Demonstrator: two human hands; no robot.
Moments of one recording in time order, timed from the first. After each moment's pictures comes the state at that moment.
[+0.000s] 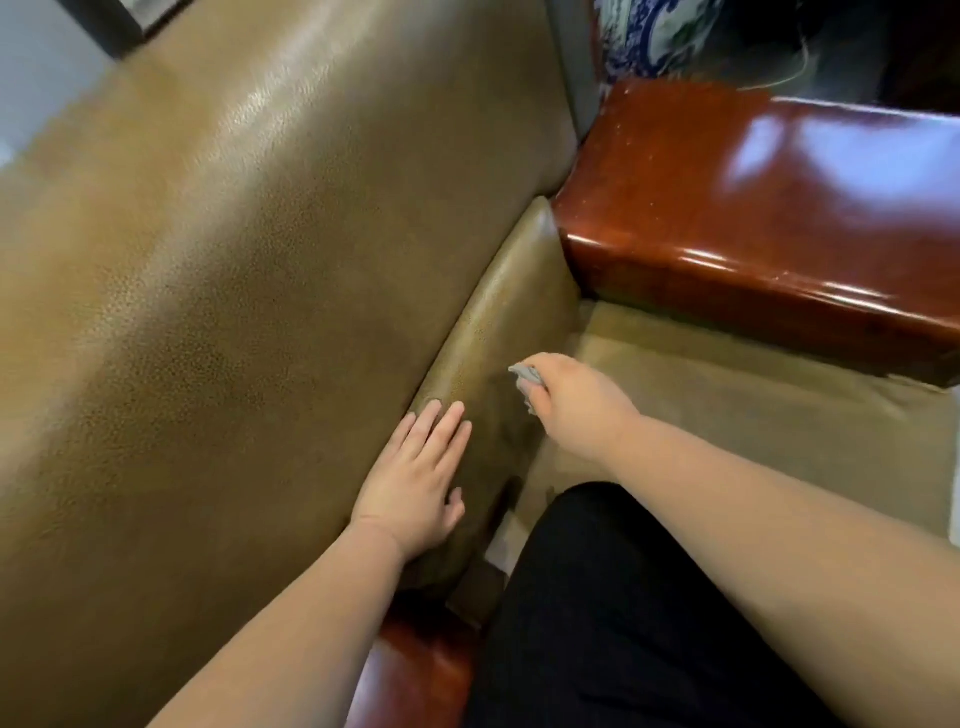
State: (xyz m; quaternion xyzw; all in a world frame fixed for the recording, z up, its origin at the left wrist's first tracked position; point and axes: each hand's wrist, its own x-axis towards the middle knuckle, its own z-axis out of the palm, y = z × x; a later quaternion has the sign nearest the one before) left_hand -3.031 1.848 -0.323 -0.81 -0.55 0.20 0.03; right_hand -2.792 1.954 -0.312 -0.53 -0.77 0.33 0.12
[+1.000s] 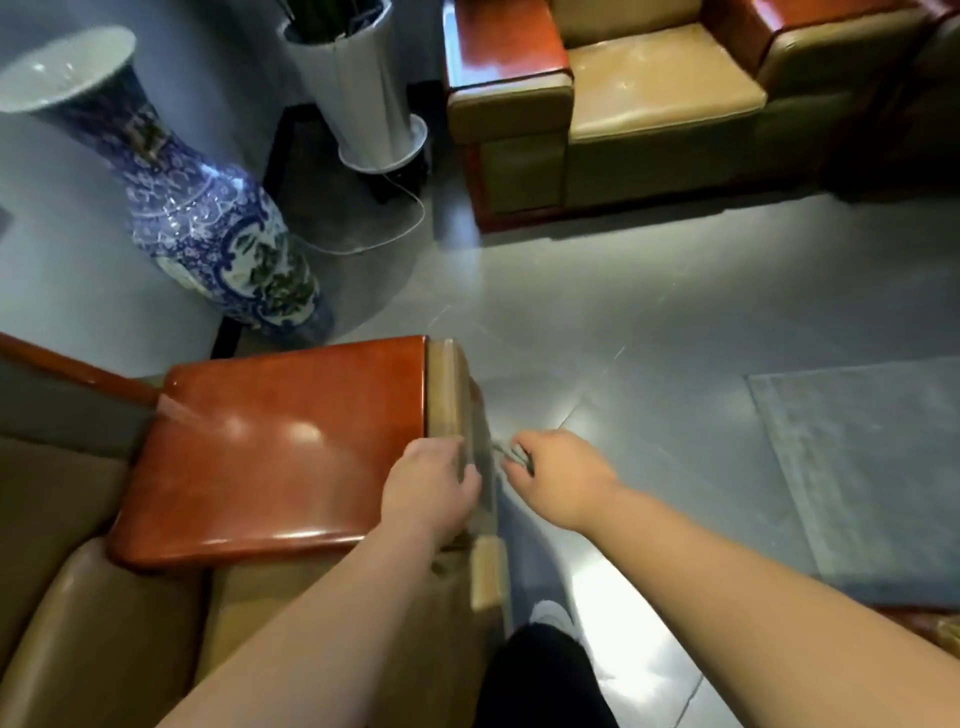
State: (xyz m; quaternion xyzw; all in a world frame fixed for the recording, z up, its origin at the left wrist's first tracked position) left_hand -2.334 2.090 -0.193 -0.81 -0.55 0.01 -0.21; right_hand -2.145 2.024 -0.194 -0.72 -0.61 0.30 0.14
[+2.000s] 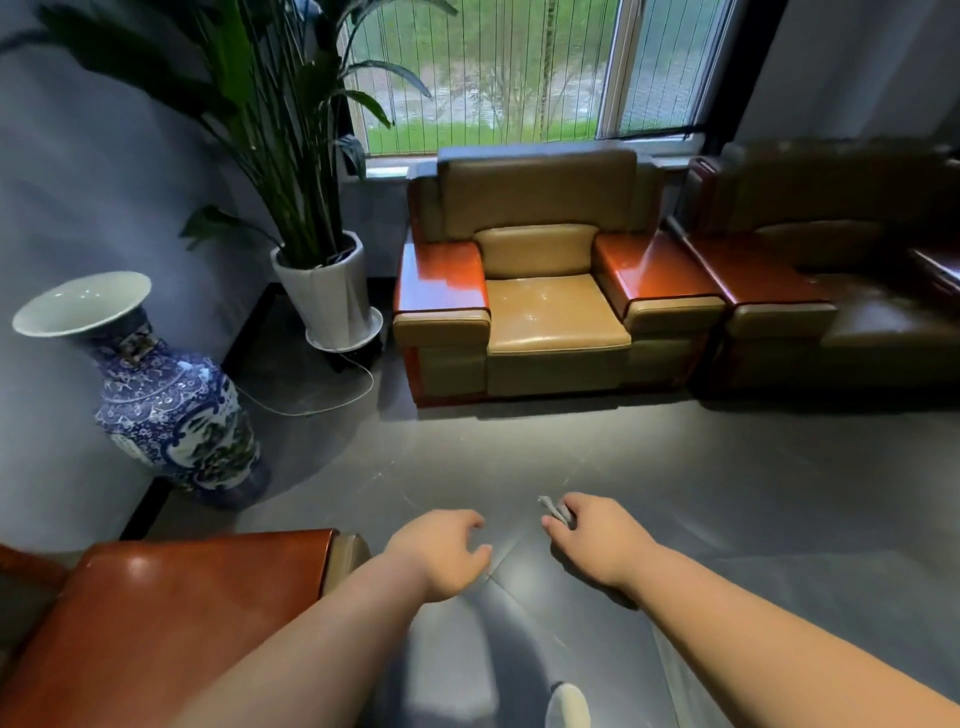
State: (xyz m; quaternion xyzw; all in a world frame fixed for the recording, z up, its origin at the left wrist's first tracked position) left_hand -2.094 2.123 0.043 -0.86 -0.44 0.12 -0.25; right_hand -1.870 2.017 0.048 -0.80 -0.52 0.27 0.14
